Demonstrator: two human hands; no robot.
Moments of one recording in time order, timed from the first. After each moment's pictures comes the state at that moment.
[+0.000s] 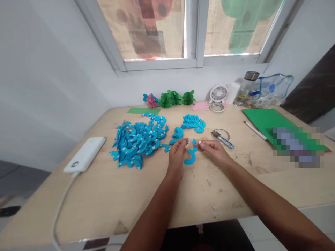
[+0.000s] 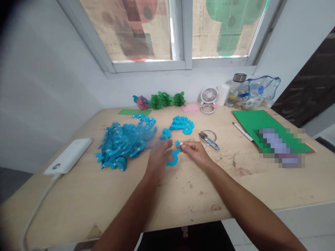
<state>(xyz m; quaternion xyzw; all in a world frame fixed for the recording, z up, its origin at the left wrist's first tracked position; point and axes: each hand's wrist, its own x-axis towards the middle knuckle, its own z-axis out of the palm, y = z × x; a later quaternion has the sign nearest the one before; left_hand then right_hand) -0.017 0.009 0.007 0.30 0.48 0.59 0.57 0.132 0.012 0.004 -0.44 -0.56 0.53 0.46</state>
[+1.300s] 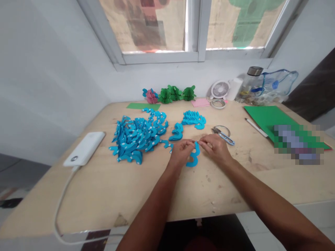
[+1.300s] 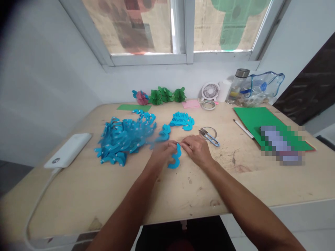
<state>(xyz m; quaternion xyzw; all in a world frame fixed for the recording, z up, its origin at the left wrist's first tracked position) -0.016 0.005 0.010 0.44 0.52 0.46 0.57 0.138 0.011 0.007 -0.45 -0.80 0.05 0.39</state>
